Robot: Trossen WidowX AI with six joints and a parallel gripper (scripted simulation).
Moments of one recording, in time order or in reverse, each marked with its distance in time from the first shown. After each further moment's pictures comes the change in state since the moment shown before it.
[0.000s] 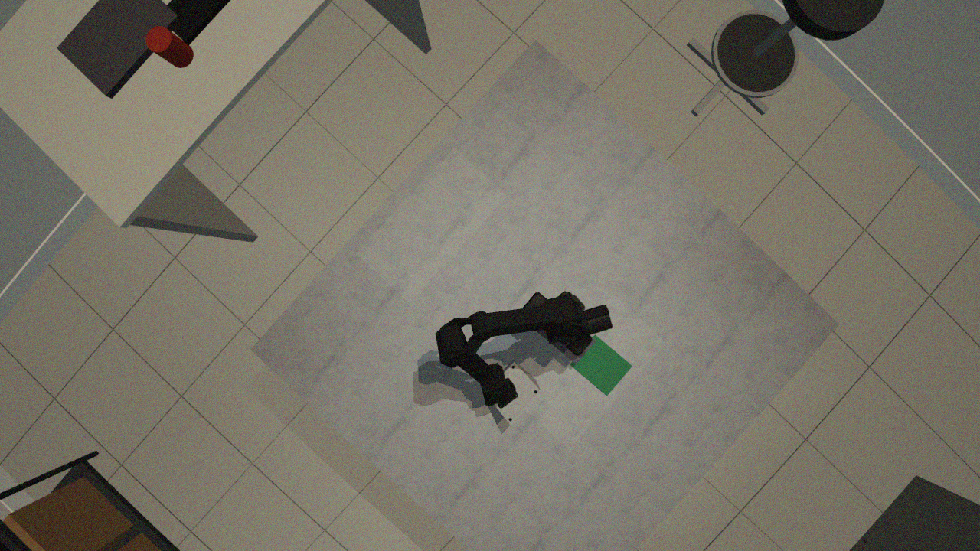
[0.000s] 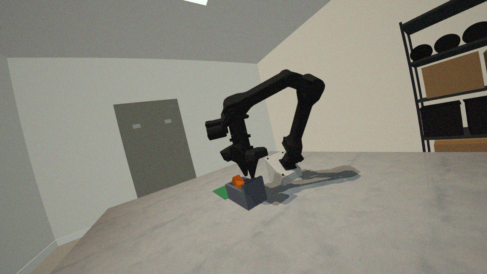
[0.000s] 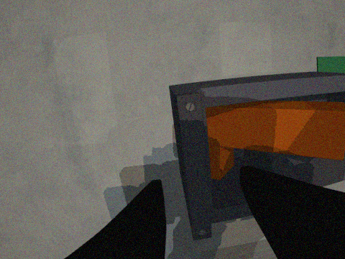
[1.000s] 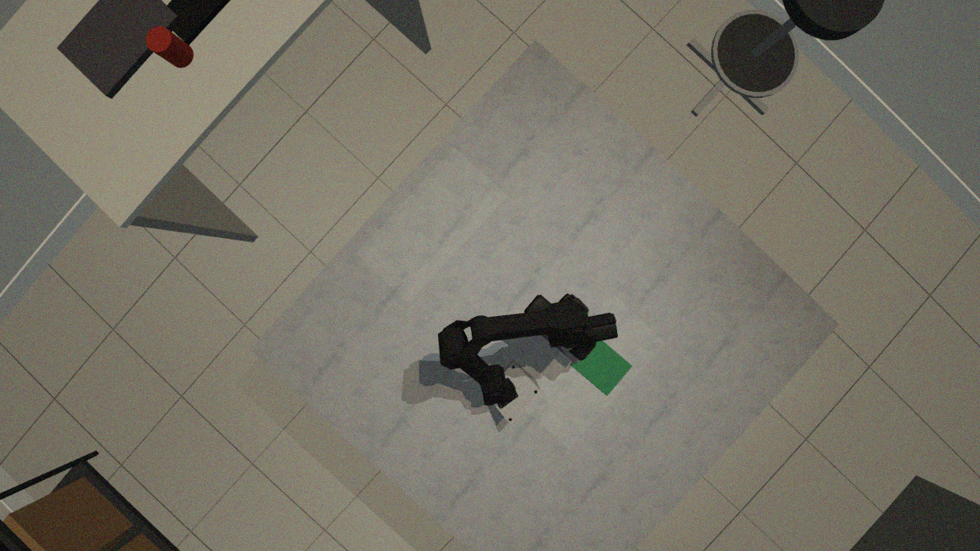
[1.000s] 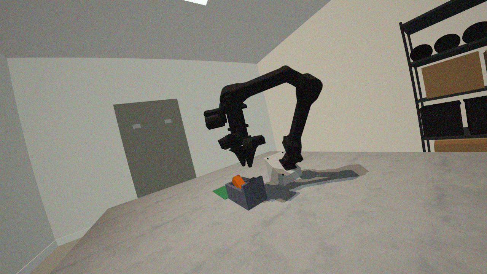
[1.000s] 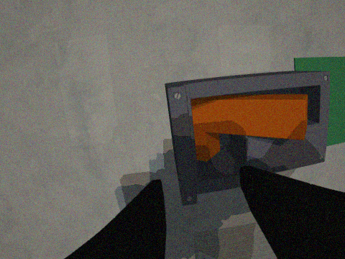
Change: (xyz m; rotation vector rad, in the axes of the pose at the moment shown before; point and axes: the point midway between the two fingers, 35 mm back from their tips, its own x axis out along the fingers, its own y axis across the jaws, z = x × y) arm -0.036 -0.004 -0.003 -0.001 -0.008 -0.001
